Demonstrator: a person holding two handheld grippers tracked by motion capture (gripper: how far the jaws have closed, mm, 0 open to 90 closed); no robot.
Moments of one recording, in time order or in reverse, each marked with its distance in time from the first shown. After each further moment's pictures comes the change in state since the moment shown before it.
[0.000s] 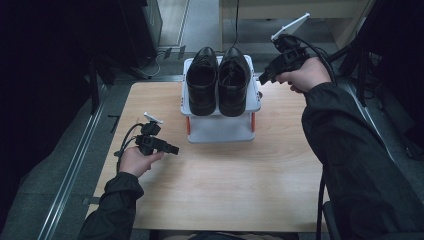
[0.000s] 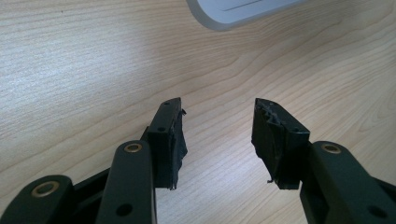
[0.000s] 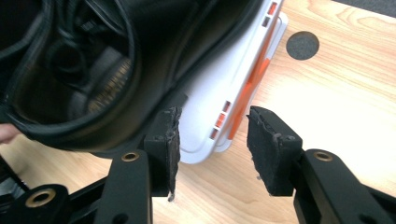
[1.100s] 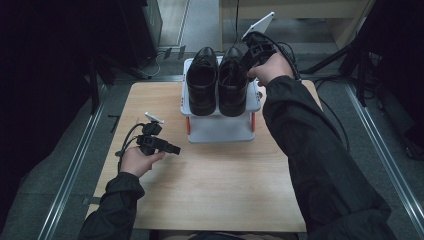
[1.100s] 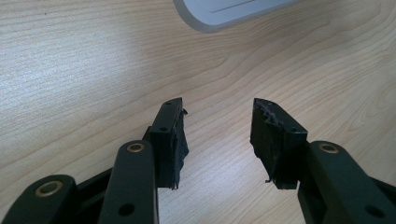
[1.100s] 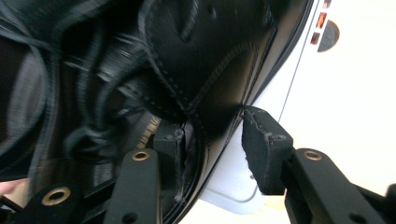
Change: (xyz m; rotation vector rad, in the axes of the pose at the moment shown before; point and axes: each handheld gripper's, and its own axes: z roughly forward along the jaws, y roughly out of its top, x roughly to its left) left arm -0.005 0.001 0.000 -0.002 -0.020 0.008; right arm 0.048 0.047 0.040 0.097 -0.081 0.141
